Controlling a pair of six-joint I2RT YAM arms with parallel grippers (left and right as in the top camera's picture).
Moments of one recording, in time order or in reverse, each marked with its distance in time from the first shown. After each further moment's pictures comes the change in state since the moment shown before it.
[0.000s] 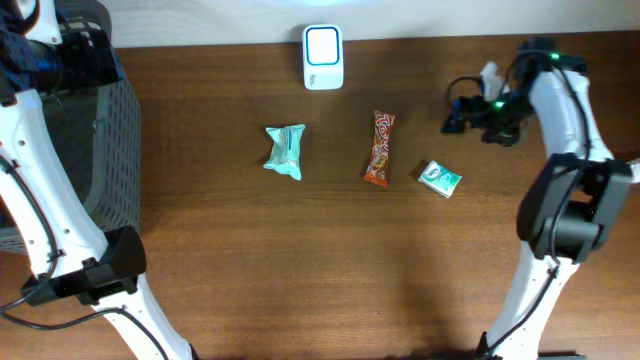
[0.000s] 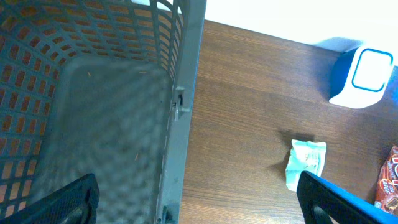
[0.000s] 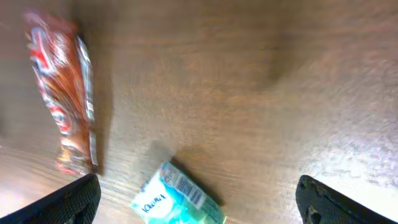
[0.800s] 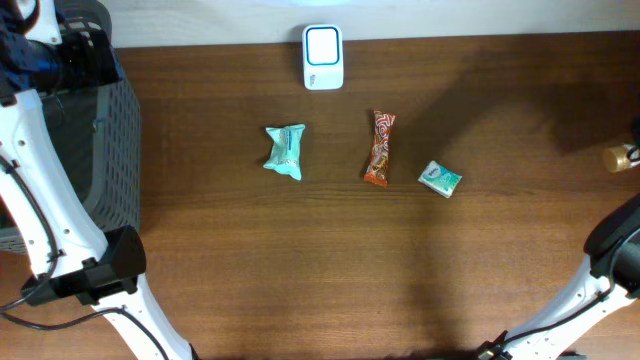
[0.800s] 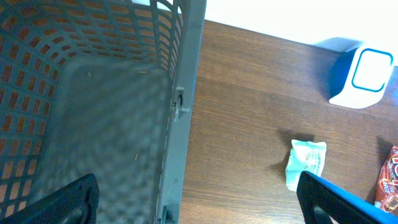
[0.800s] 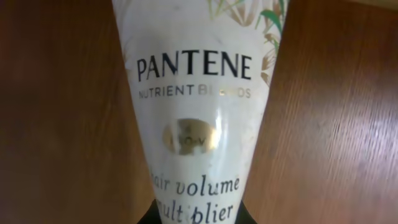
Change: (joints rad) left arm 0.000 0.000 0.000 0.000 0.000 0.000; right arm -0.483 -0.032 0.000 0.351 0.620 0.735
